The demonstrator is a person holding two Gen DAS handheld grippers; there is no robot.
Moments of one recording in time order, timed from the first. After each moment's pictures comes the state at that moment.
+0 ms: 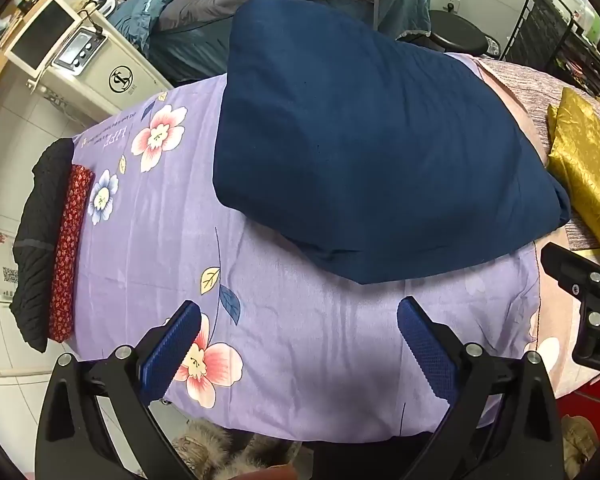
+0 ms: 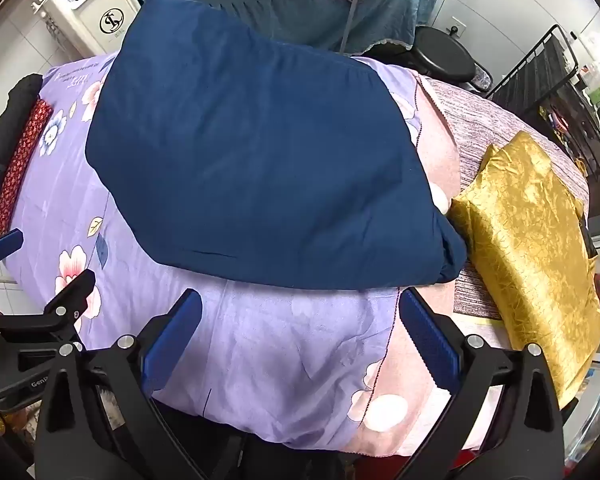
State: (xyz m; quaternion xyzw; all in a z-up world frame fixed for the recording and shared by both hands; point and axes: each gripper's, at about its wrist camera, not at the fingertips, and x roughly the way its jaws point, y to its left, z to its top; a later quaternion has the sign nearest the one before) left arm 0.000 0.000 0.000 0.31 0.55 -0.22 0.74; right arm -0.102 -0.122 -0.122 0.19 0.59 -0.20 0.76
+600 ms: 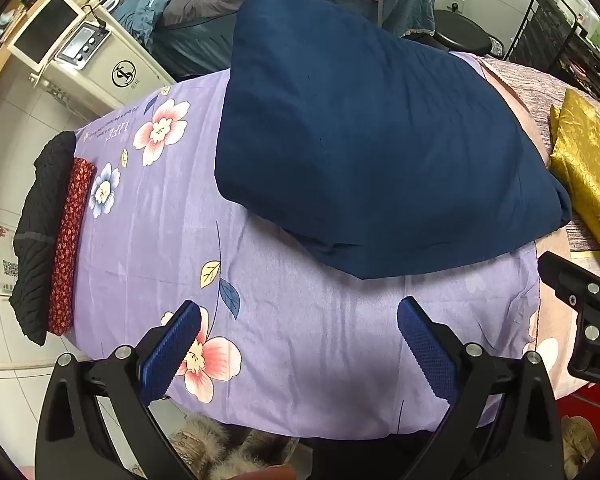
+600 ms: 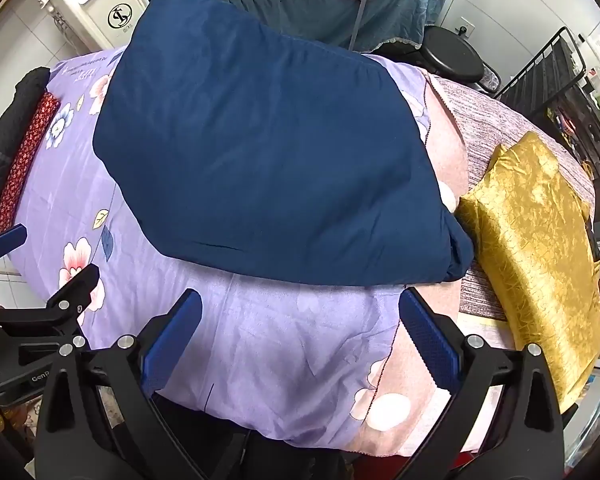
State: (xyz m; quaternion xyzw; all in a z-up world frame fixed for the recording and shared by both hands) left arm -0.002 0.002 -0.002 0.31 0.56 -0.21 0.74; right arm -0.103 -0.117 -0.125 0.19 0.60 -0.18 0.76
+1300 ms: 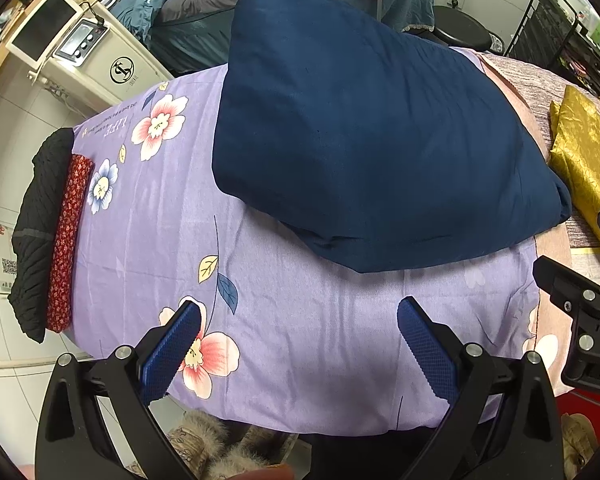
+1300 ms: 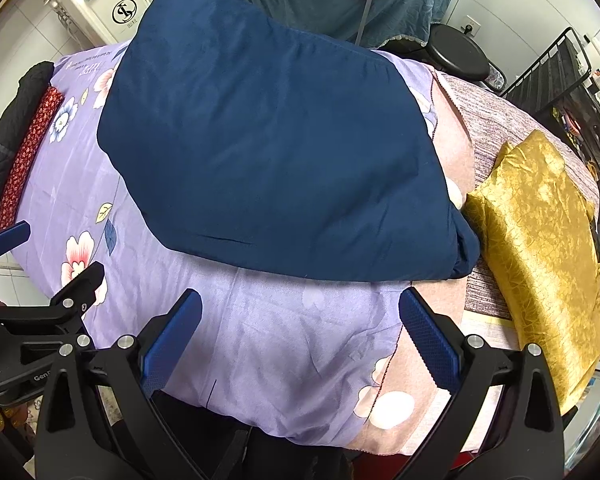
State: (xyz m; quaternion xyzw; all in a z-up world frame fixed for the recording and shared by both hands) left arm -0.003 0.004 -0.004 0.31 0.56 -0.21 0.74; right arm -0.103 -0.113 -0.129 0.20 0.60 -0.17 0.76
